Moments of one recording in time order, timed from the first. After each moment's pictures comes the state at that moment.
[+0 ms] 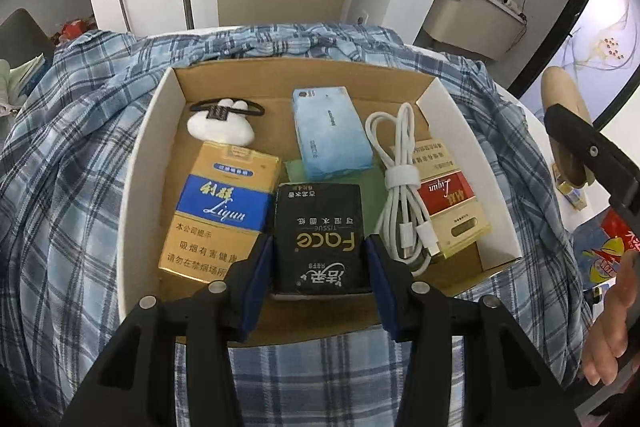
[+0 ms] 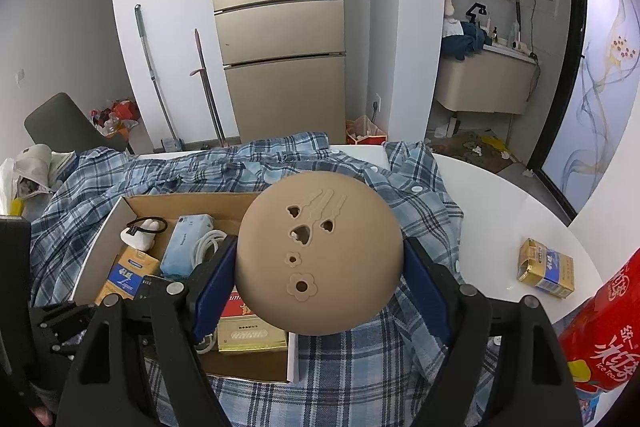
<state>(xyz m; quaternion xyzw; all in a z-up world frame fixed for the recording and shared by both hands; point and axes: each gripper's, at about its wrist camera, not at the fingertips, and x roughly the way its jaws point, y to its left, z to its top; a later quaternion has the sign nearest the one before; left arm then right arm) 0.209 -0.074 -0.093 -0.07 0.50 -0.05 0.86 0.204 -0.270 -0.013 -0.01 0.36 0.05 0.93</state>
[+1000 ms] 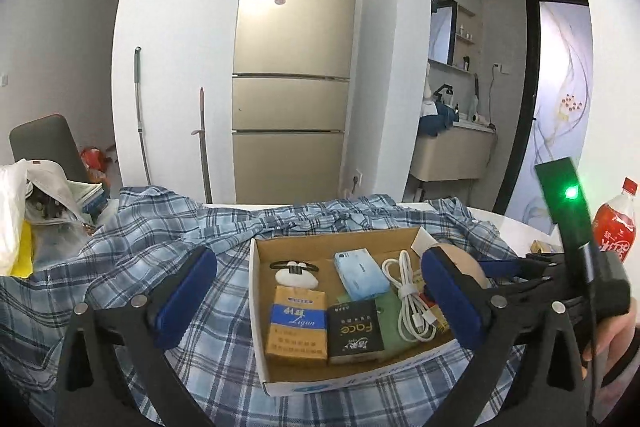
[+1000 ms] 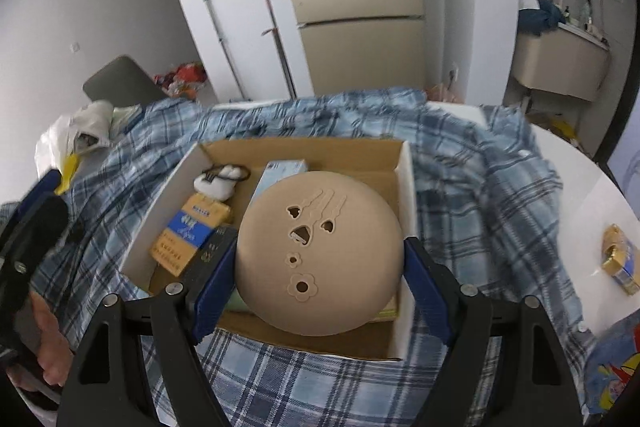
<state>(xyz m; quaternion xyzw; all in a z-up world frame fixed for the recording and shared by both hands) 0.121 -0.022 -0.009 -0.04 0.21 -0.05 0.98 0.200 -0.221 -0.050 0.00 0.42 0.19 0.89</state>
